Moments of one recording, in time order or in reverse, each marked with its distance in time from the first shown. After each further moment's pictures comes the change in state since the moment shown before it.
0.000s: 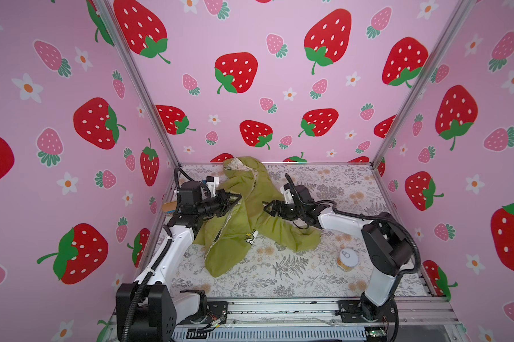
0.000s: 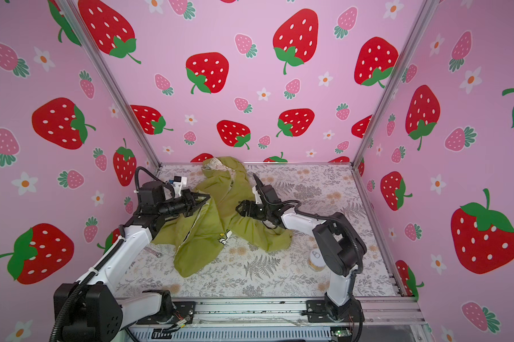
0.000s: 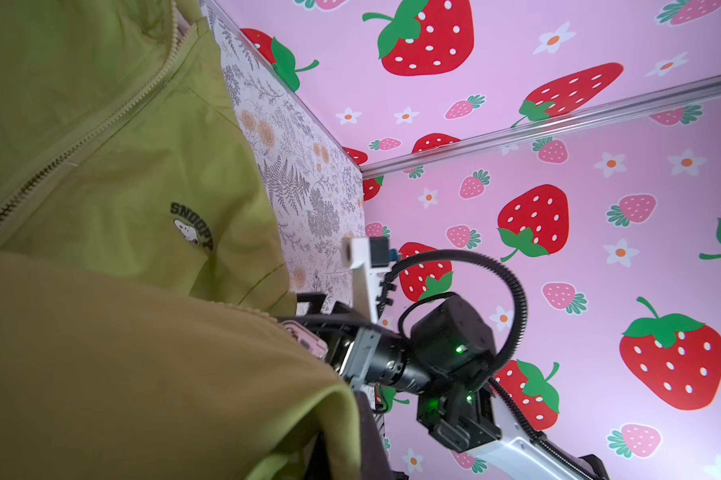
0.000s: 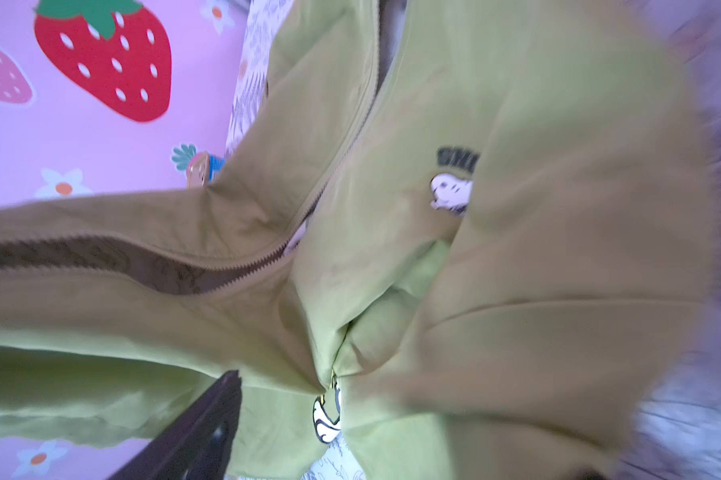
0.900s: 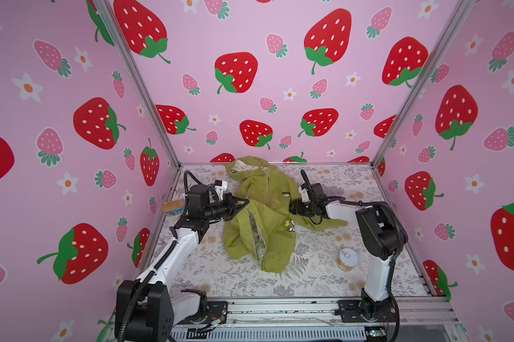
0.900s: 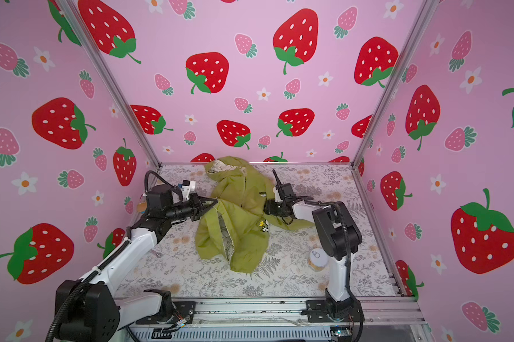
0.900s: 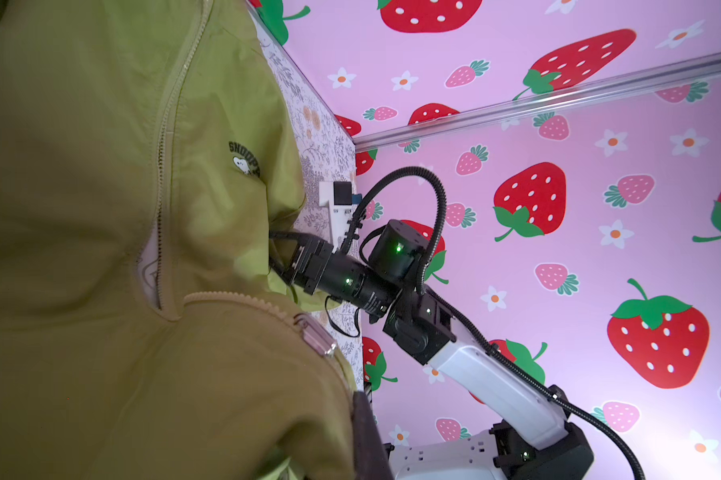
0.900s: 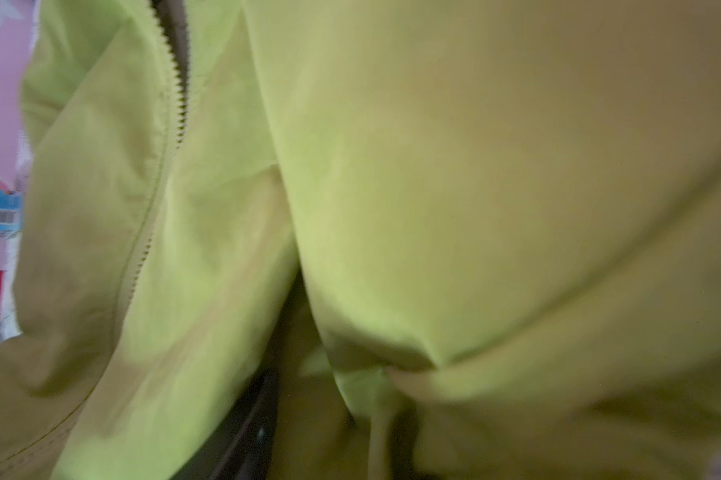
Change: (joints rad) left arm -0.074 0.019 -0.031 0.084 -0.005 -0.077; right arm -0.168 0.189 0.020 -0.074 0.013 -0.219
